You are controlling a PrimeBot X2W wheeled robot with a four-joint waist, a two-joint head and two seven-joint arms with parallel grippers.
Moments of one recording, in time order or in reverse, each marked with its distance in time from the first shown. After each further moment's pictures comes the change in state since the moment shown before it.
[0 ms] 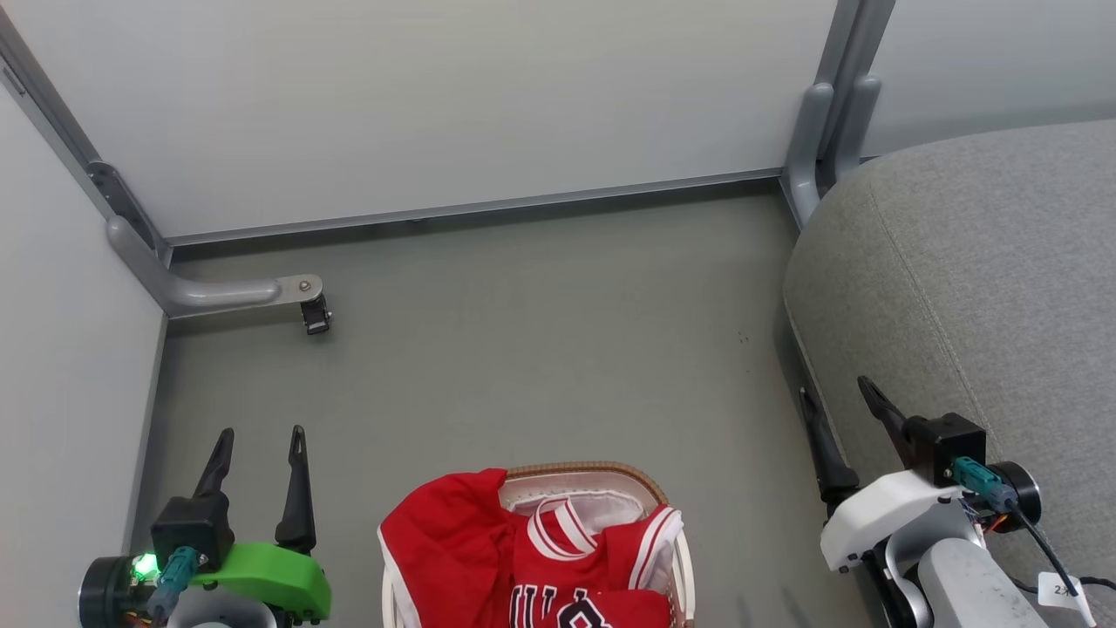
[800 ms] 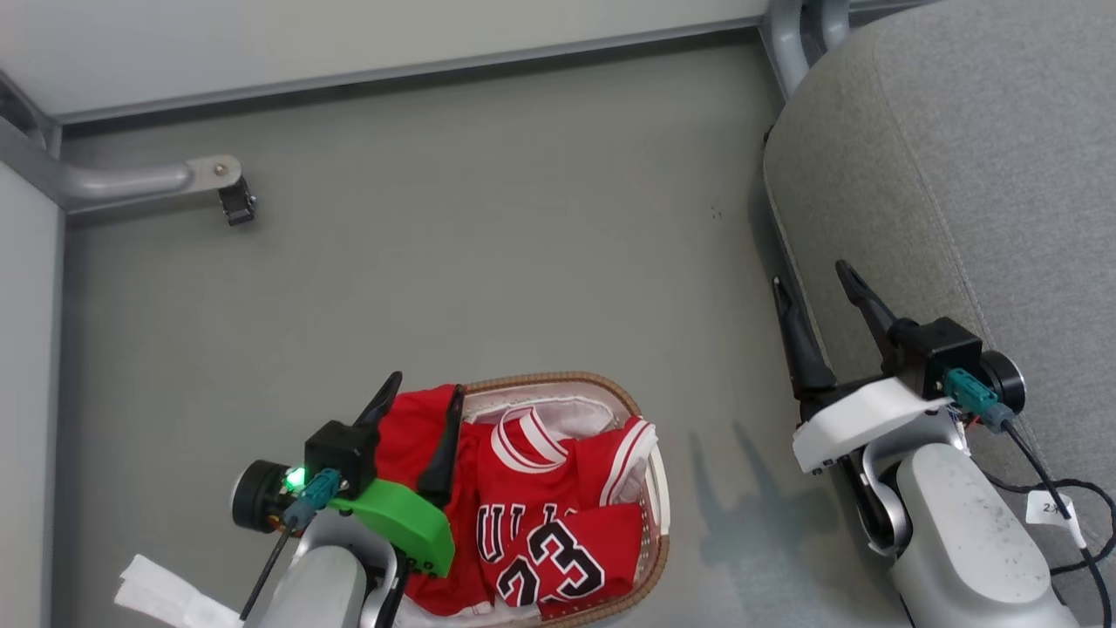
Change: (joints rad) left arm -0.181 0.012 -0.366 0.150 -0.160 -0.001 -0.002; right arm -0.136 0.018 0.021 -0.088 -0.021 0.000 0.000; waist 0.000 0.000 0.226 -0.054
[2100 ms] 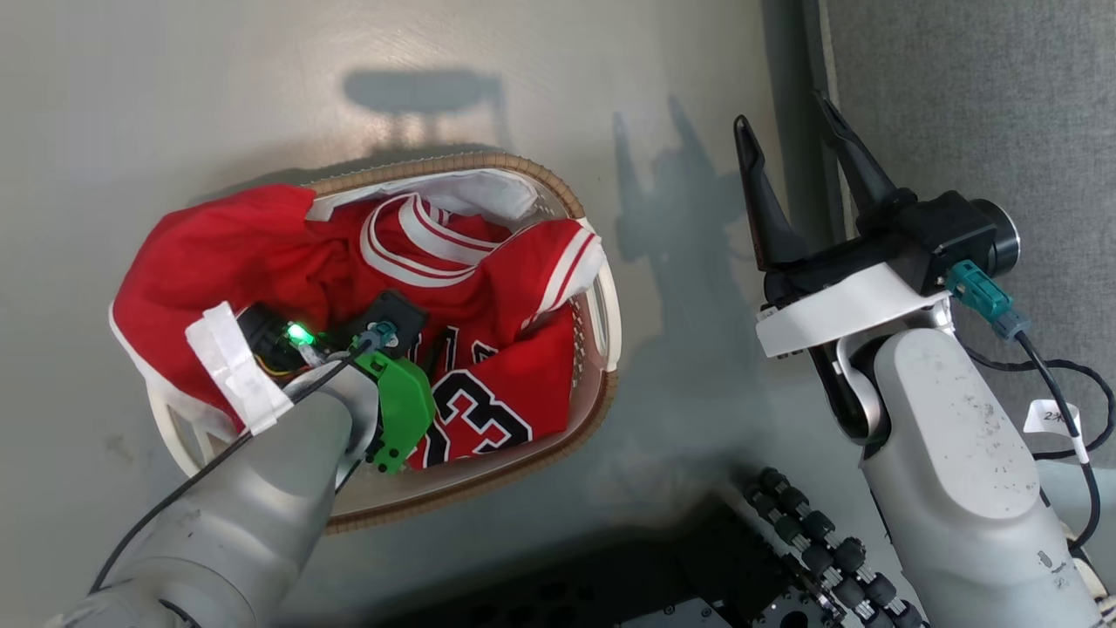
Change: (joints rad) left arm -0.634 0.050 -0.873 0.699 -0.397 0.000 0.016; right arm -0.196 0.034 0.046 -0.146 -0.020 0.000 0.000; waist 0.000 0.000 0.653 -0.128
